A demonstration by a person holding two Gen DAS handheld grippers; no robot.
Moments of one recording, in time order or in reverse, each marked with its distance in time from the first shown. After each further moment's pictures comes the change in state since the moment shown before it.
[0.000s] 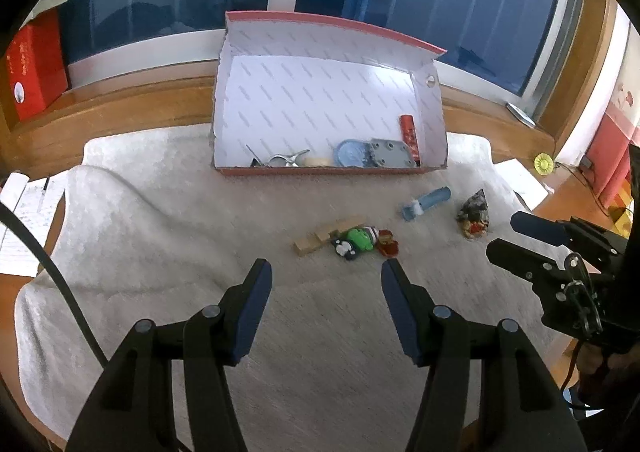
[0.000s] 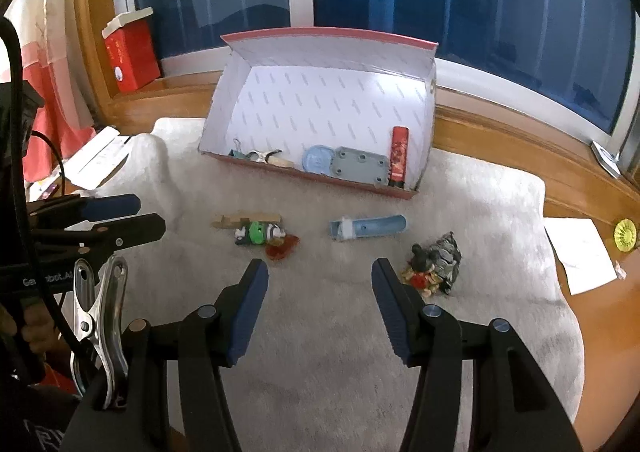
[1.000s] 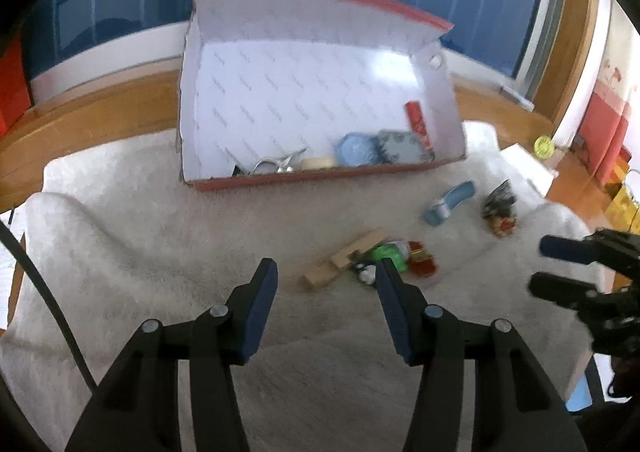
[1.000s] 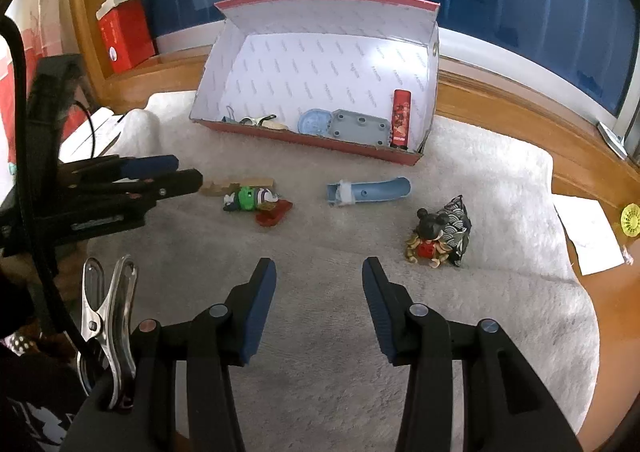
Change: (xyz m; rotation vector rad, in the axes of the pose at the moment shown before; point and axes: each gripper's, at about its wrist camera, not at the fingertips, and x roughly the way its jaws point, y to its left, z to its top) left arm 0.065 0.019 0.009 0.097 -0.002 -0.055; right arm 0.024 -0.007 -0.015 -0.005 0.073 0.022
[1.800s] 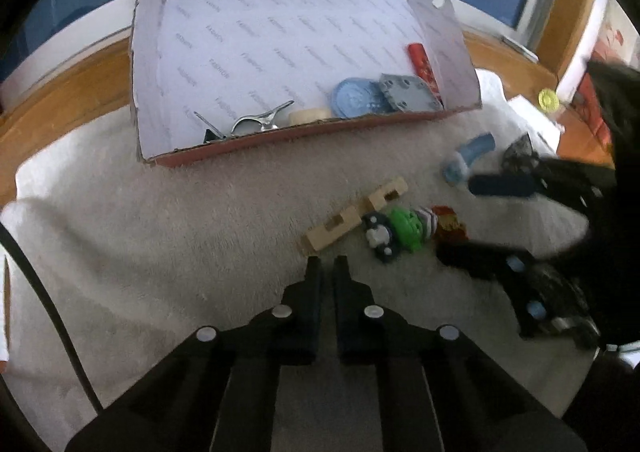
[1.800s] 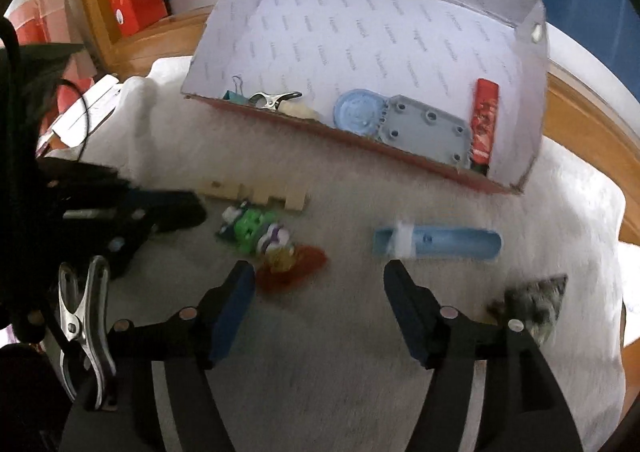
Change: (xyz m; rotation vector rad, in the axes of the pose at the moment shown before) left arm 0.034 -0.001 0.000 0.090 0.163 -0.010; right arm 0.099 0.022 0.046 -0.116 0.118 0.097
